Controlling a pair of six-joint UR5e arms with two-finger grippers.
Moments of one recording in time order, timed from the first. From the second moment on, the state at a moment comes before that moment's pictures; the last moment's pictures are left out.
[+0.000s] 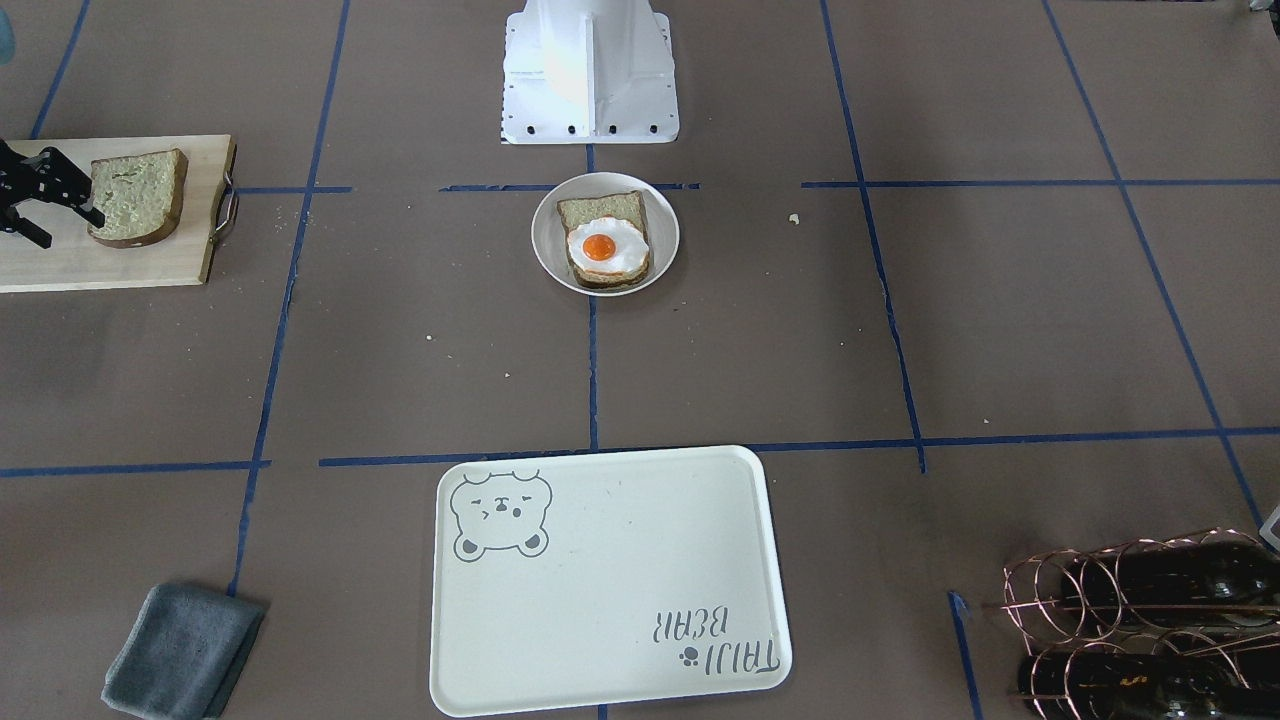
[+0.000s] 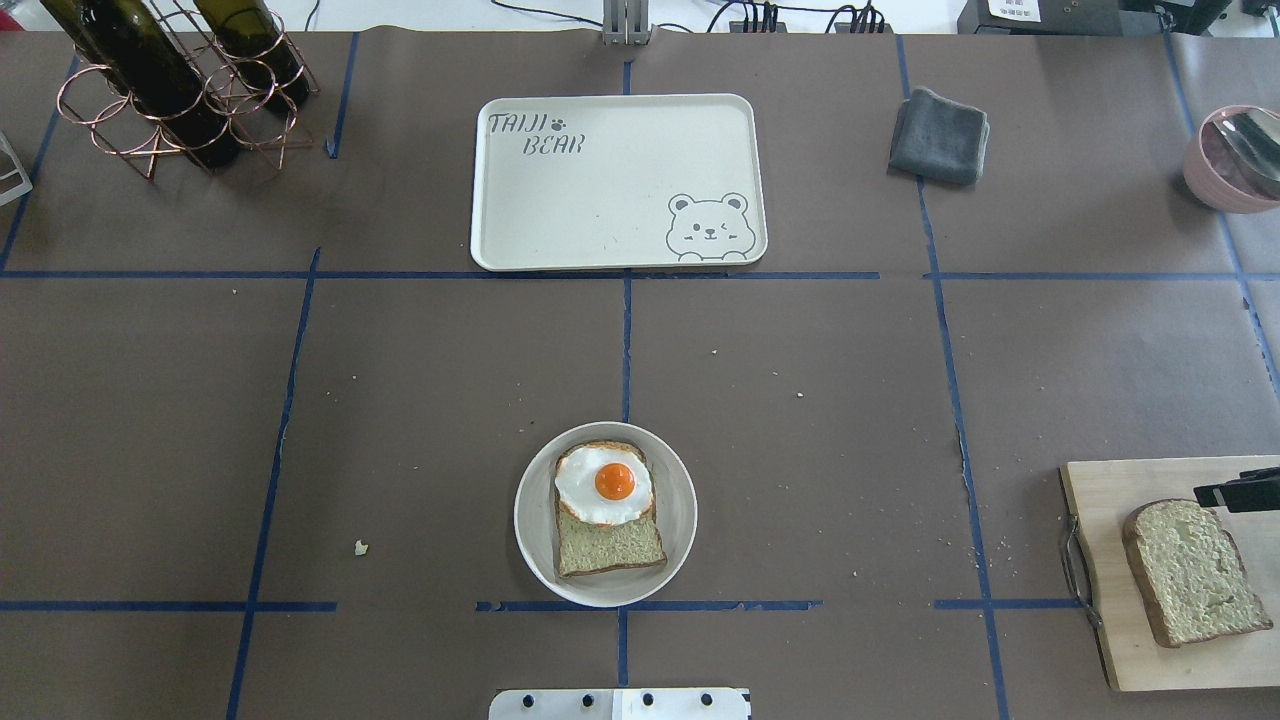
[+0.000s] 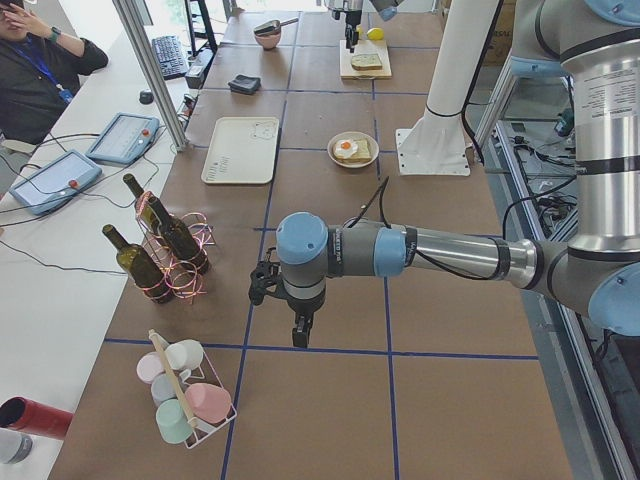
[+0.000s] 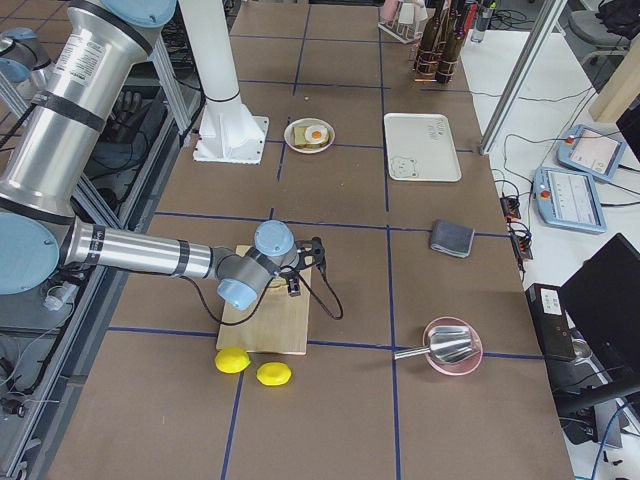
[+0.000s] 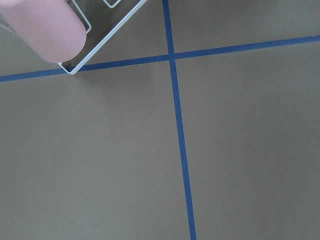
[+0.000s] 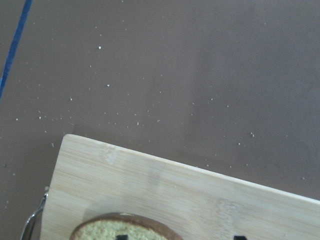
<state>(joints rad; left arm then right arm) -1.60 -1.41 -1.85 -1.44 -2.34 0.15 0.93 -2.01 1.71 -0.47 2.25 0.72</state>
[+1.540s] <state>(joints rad) -1.60 -1.41 -1.85 -1.44 -2.34 0.15 0.86 -2.02 1.68 -0.44 2.25 0.72</state>
